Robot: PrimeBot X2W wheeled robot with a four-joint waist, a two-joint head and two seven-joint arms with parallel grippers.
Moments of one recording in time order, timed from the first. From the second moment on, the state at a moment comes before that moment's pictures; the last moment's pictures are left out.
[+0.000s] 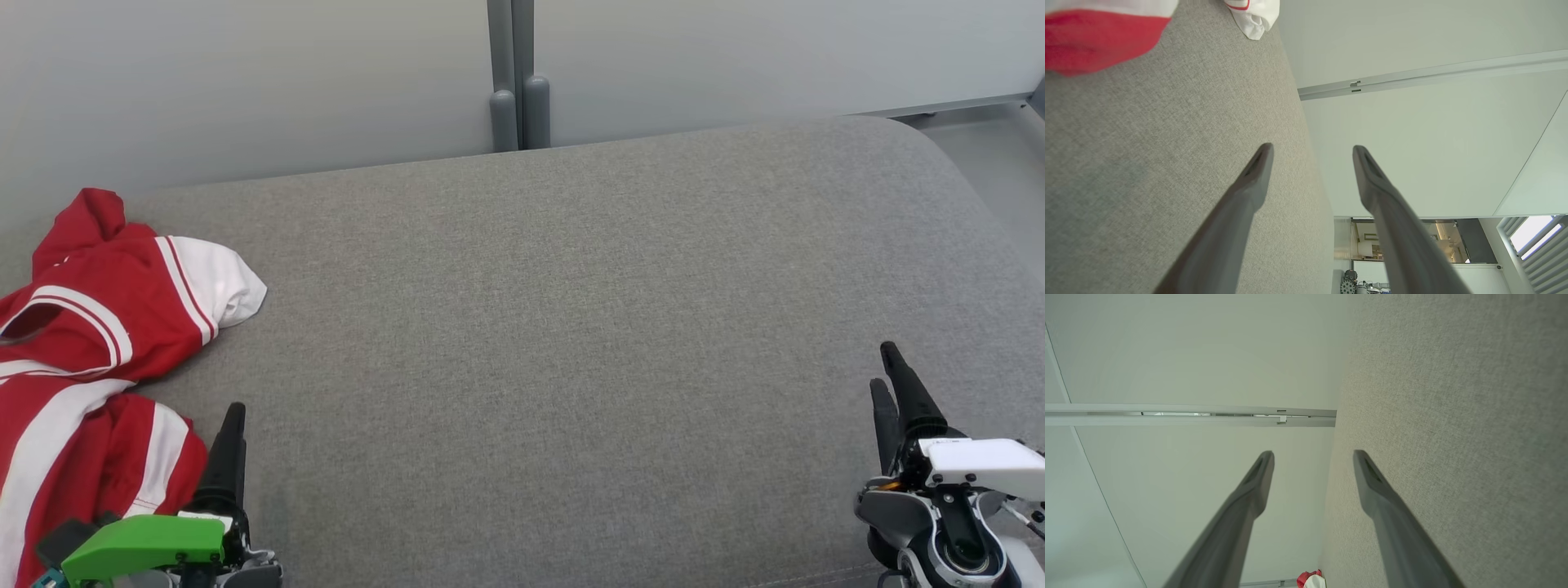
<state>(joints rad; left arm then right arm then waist) 0.02 0.08 -0.07 0.21 -1.58 -0.04 -0.03 0.02 -0.09 0.00 0.22 1.56 0.04 -0.03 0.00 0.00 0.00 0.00</state>
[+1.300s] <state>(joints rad) 0.02 0.08 -0.10 0.05 -0.76 0.04 -0.13 0.01 -0.09 0.13 0.07 0.79 0.01 -0.13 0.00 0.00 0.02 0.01</state>
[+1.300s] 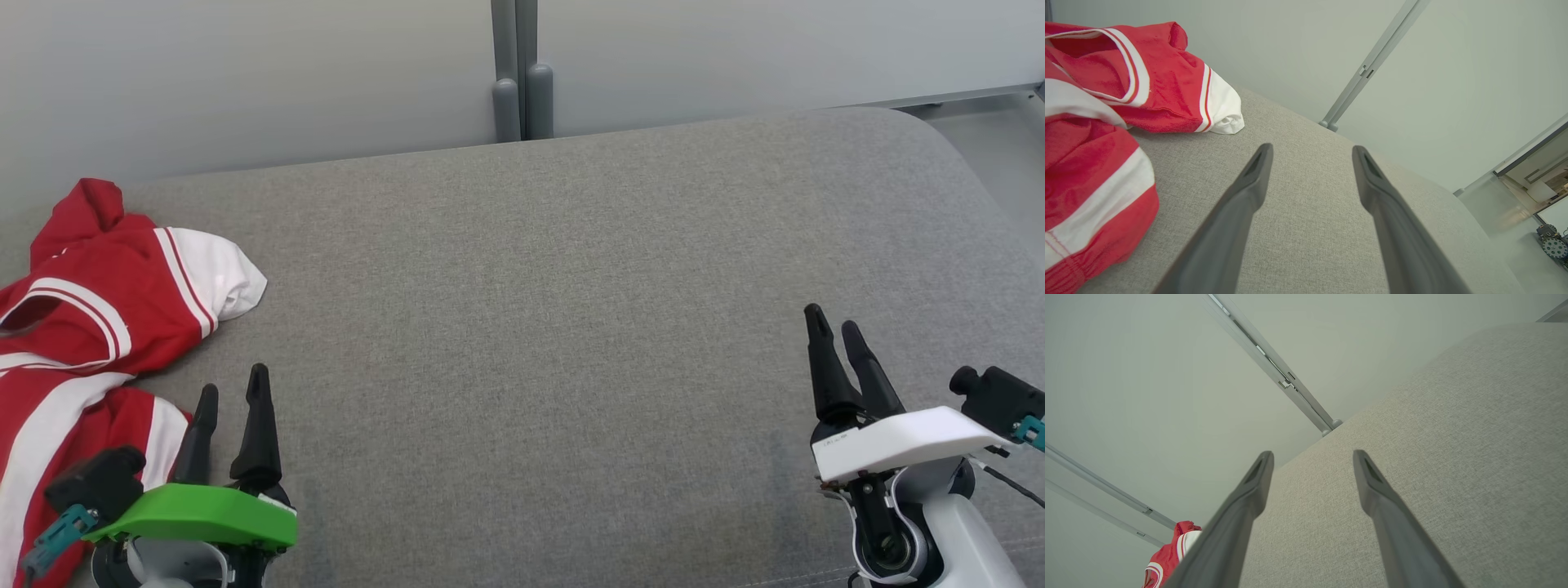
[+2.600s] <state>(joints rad) 0.09 0.05 -0.13 0.05 -0.23 0.10 -0.23 0.01 -0.07 0.26 0.03 0.19 -0.01 -0.23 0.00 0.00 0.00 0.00</state>
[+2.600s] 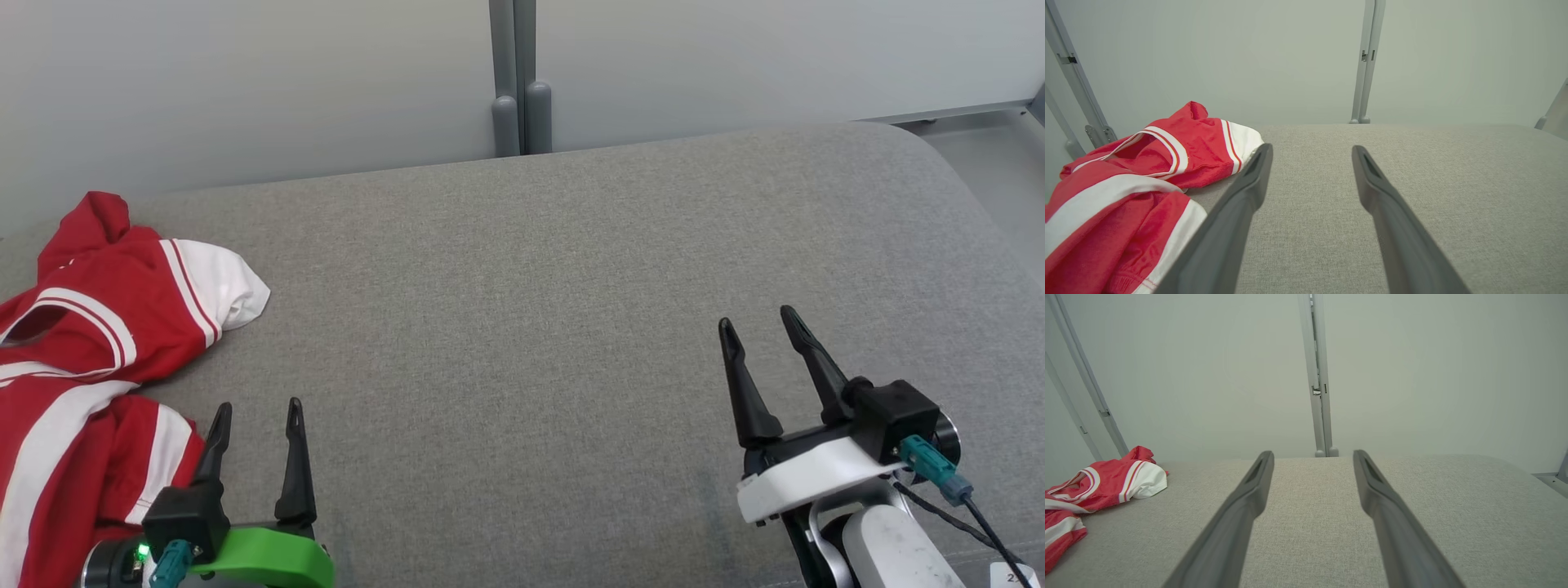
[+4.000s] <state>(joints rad) 0.09 0.05 -0.11 0.05 -0.22 0.12 -0.25 0.03 -0.06 0.25 0.01 0.08 -0.02 -0.25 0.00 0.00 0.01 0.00</state>
